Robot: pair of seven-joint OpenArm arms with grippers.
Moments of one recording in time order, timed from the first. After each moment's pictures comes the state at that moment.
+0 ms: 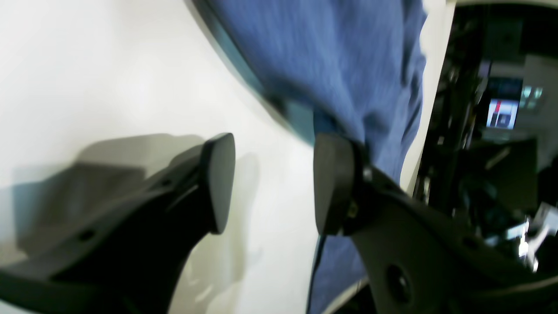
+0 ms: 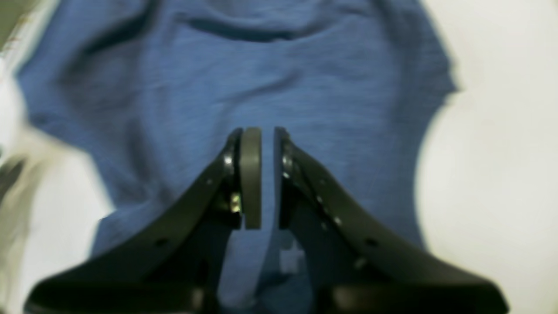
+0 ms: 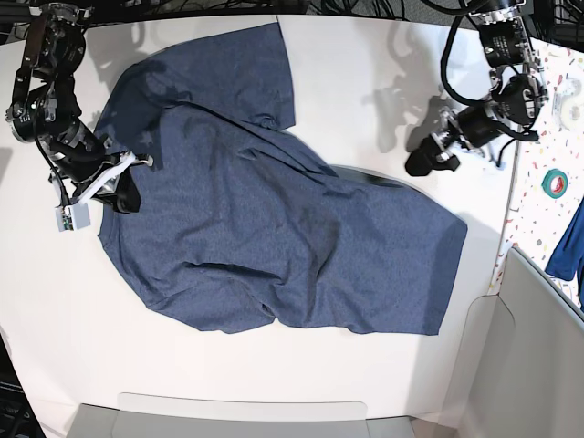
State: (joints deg) left arm 10.2 -13.9 -21.6 91.8 -70.0 -4.0 66.5; right arm -8.8 20.9 16.6 114.7 40.8 10.9 -58.5
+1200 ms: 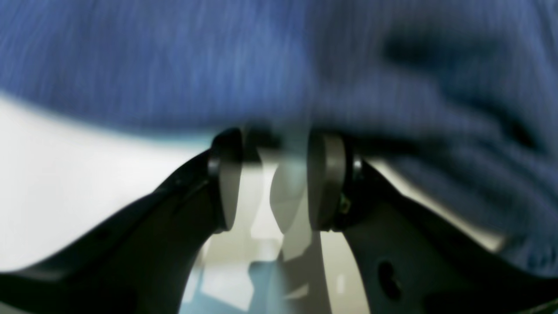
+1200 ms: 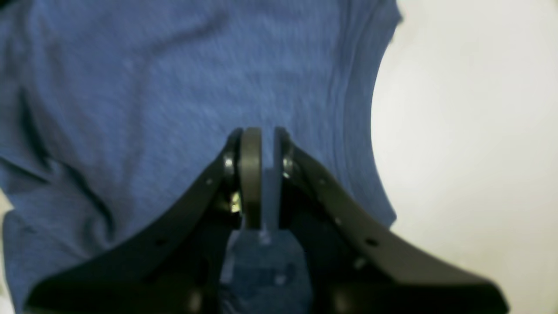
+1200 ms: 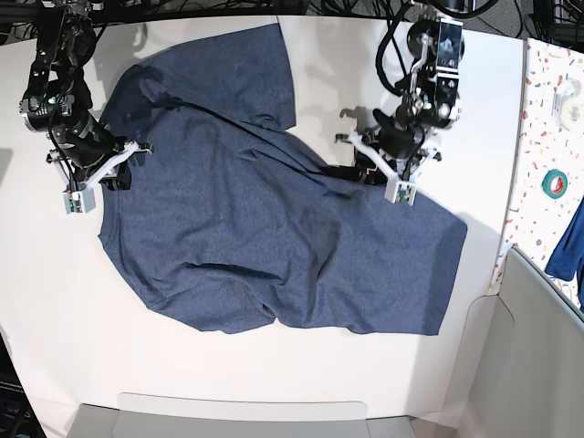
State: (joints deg) left arm 8.2 -6.8 3.4 92.5 -17.8 -6.2 40.9; right arm -11.5 18.2 16.5 110.2 30.1 11.2 -58.6
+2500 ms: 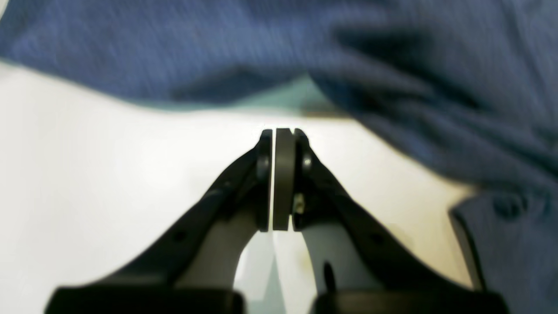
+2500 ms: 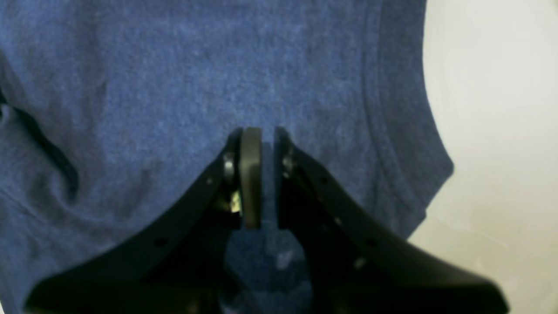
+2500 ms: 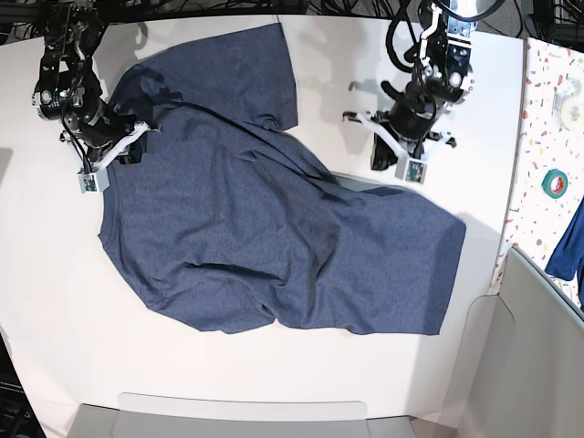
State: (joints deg) left arm 18.0 -10.0 3.1 108.2 -17.0 -5.9 39.7; right arm -14.2 18.2 14.0 106.5 30.2 11.2 -58.2
